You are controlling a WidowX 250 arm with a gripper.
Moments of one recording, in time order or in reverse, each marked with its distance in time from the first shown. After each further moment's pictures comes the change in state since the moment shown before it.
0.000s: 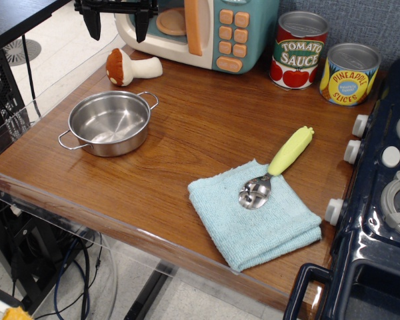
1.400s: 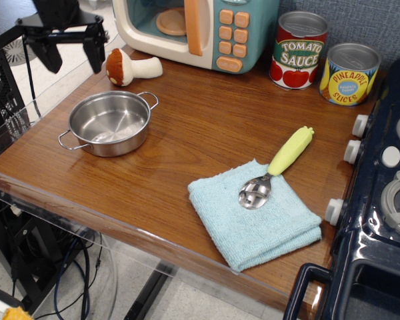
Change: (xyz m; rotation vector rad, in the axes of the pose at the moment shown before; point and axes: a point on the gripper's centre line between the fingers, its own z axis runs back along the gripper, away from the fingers) arm -0.062 0.055 0.000 -0.209 0.073 -0.169
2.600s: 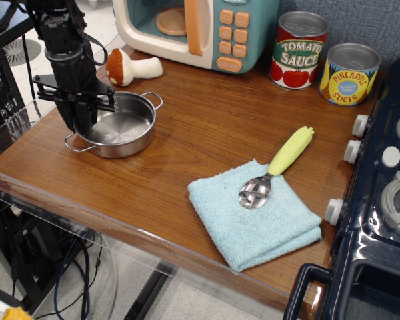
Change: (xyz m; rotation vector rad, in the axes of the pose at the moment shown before) arm -0.041 -0.008 -0.056 0.069 0.133 -0.142
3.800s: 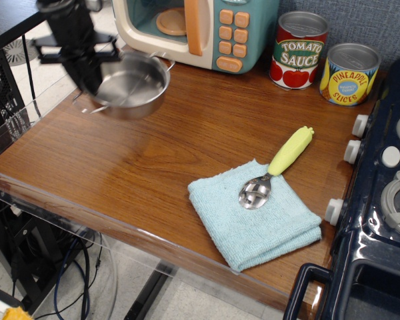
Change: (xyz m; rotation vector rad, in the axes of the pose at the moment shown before) arm 0.016 -0.019 0.058 -0.154 -0.064 0.095
